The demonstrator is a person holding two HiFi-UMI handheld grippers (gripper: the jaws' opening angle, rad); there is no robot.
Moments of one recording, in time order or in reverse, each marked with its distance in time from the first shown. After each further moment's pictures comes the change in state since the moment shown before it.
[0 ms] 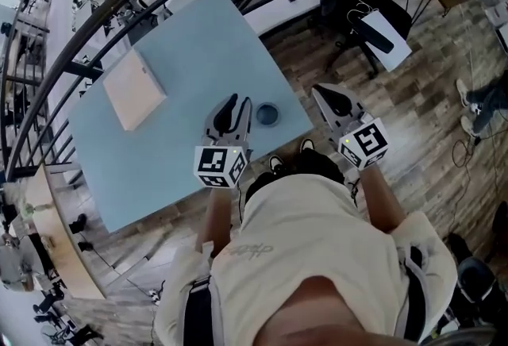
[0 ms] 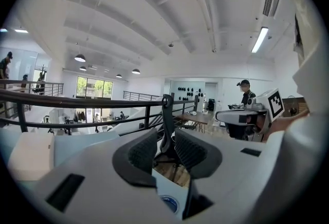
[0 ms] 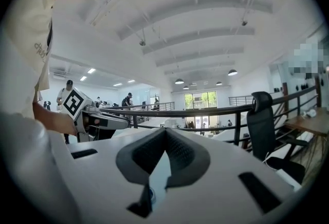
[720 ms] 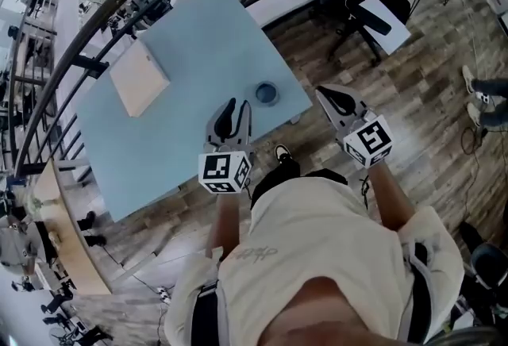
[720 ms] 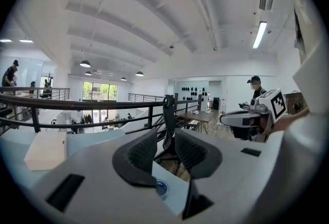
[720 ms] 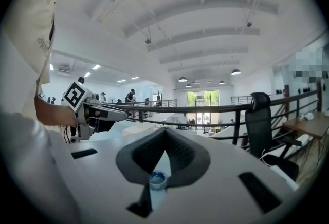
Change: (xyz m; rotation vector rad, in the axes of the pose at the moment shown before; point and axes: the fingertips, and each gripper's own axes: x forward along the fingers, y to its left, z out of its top) left arm -0.076 -0.038 -0.014 0.022 -0.014 0.071; right arm -0.063 0.052 -0.022 -0.040 0.039 0.027
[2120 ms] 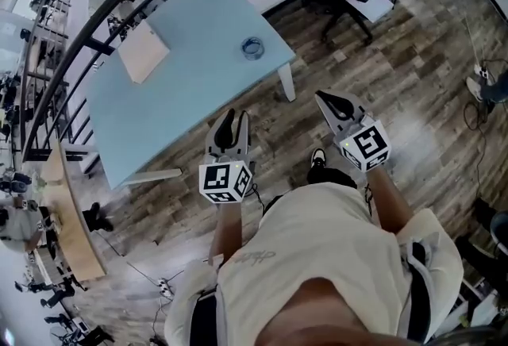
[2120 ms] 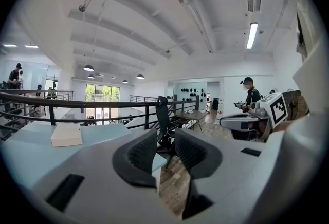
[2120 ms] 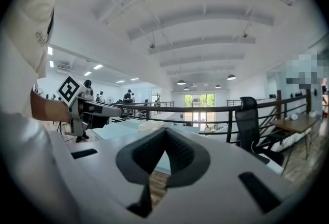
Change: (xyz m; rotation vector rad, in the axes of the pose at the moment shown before) left arm -0.202 -0.130 -0.037 0.013 -0.021 0.021; right arm -0.183 0.141 -0.036 -0.019 -0.026 -0.058
